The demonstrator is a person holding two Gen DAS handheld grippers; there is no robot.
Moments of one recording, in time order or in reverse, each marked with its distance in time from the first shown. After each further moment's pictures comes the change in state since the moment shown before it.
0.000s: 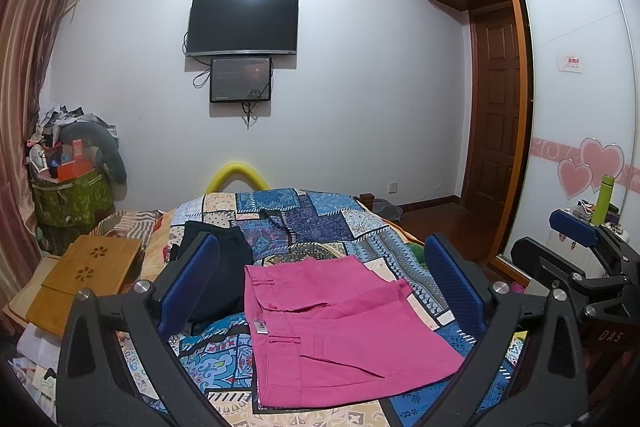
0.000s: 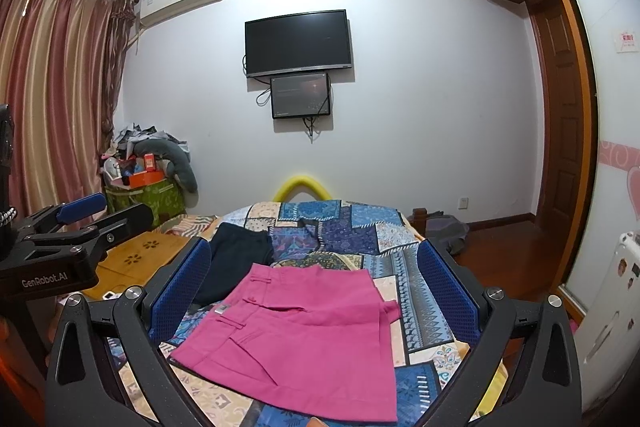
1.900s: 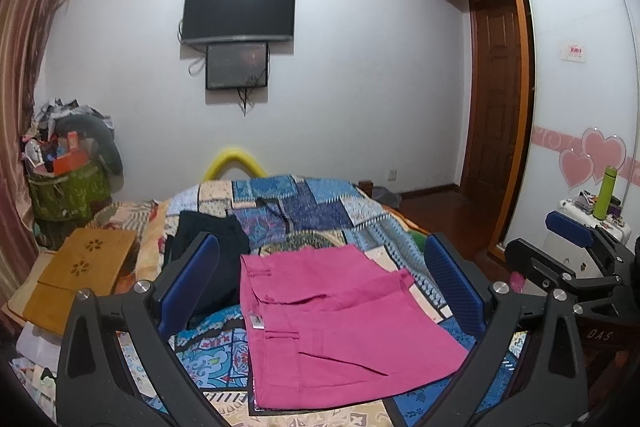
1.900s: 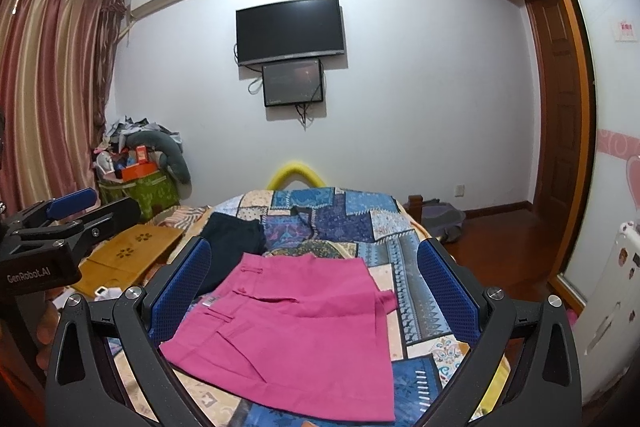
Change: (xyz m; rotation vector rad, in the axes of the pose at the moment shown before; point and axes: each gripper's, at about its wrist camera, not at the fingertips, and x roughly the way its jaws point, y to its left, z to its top) left arm 0.027 0.005 -0.007 -0.001 0.066 -0.012; right arm 0.019 -0.010 -0.011 0.017 0.050 -0.022
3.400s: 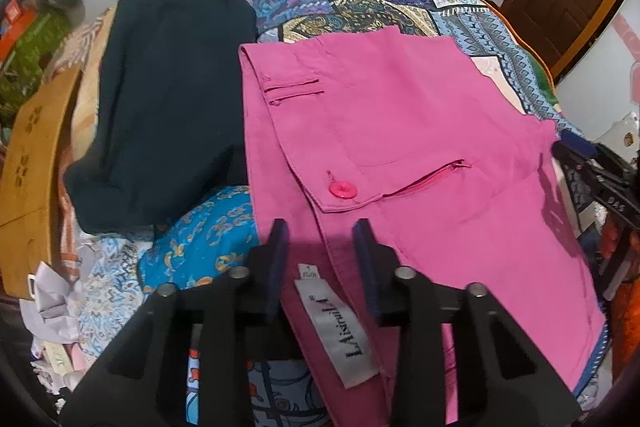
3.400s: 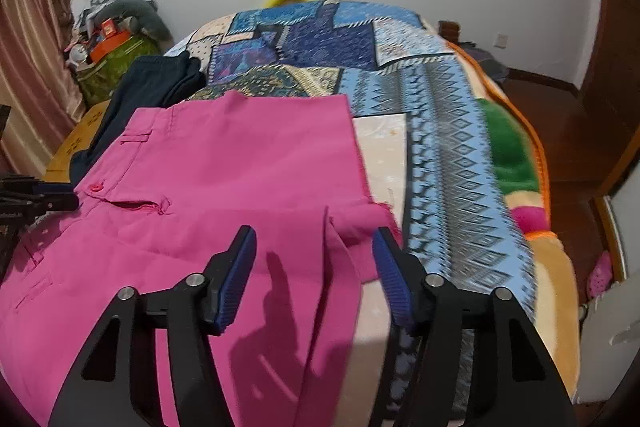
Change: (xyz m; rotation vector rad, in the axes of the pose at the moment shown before) left arm 0.315 0.115 -0.119 -0.059 0.870 -0.010; right arm 0.234 -0.109 -0.087 0.020 0.632 0.133
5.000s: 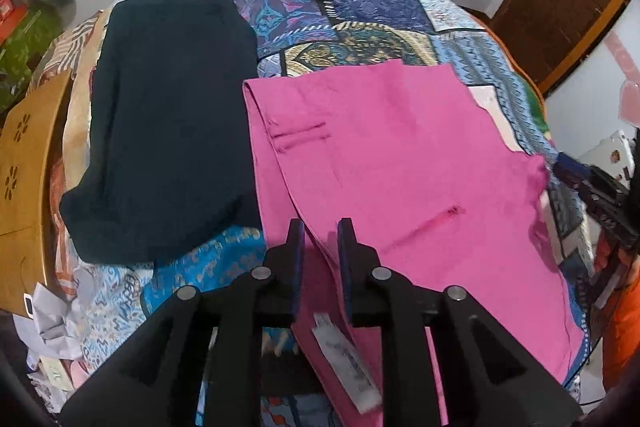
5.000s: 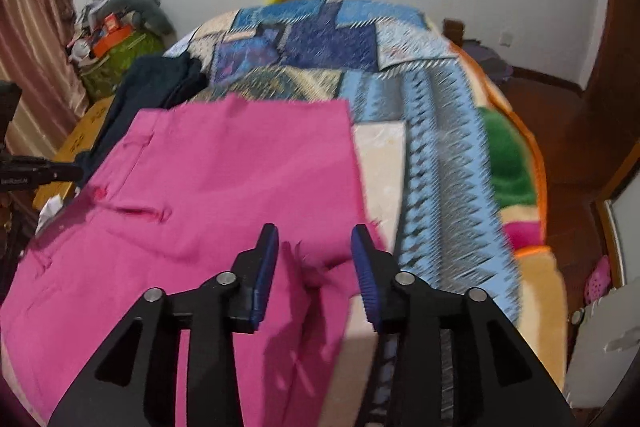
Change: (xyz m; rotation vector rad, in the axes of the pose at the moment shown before) left arm 0.000 0.021 0.036 -0.017 -0.013 -0.043; right arm -0.008 -0.009 0.019 -0.010 0.011 -0.010
